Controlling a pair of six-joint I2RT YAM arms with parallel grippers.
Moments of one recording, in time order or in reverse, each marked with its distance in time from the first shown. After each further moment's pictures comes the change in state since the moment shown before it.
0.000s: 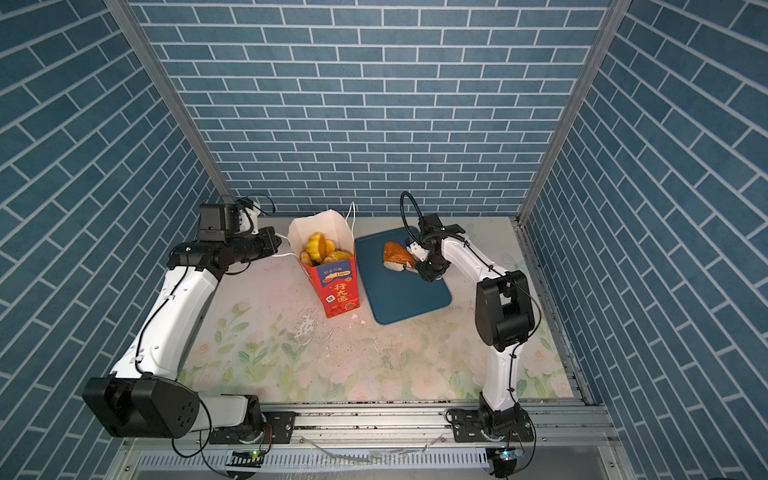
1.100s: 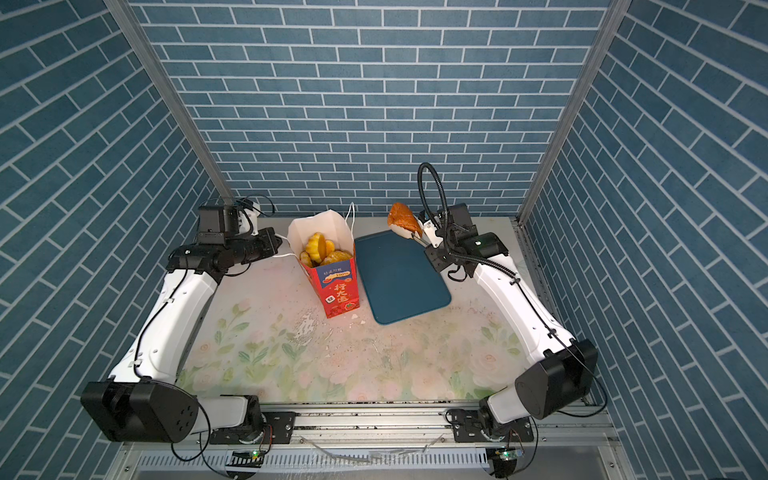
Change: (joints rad) left arm 0.000 -0.022 -0.035 0.034 0.019 -0.011; right arm 0.051 -0.514 -0.063 0.072 0.042 0.144
